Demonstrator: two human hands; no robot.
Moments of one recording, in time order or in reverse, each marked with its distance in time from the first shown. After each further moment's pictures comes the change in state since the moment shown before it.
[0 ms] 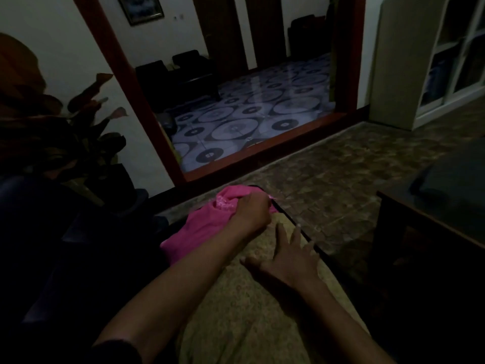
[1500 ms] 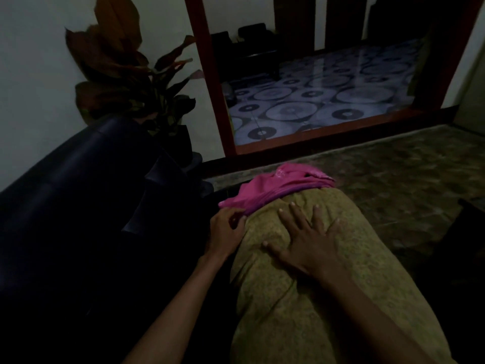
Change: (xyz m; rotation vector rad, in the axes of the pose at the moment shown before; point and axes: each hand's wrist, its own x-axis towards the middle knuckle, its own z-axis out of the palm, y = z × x) left_hand -0.196 -0.158 0.017 -0.408 0.554 -0.367; right_hand -0.016 -0.056 0.057 -0.372 0.130 -0.456
